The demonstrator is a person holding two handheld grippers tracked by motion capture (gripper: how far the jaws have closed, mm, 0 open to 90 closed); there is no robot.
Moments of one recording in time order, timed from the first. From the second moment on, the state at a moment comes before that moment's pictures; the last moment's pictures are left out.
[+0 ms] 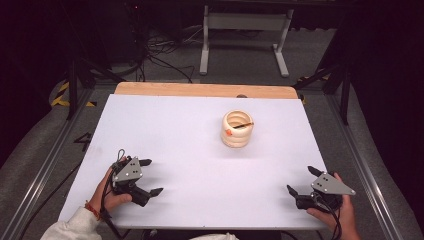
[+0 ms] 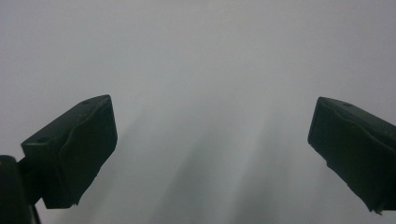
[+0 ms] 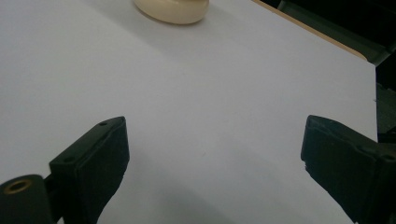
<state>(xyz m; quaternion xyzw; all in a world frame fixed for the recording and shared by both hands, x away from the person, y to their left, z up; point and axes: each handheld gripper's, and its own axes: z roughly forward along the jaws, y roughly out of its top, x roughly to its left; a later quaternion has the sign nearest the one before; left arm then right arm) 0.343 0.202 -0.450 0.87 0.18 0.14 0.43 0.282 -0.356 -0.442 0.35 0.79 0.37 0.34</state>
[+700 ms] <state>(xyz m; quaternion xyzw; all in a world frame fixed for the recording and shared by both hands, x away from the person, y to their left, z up) 0.344 0.202 -0.450 0.87 0.19 0.14 0.43 0.284 -0.353 -0.441 0.35 0.79 0.37 0.34</state>
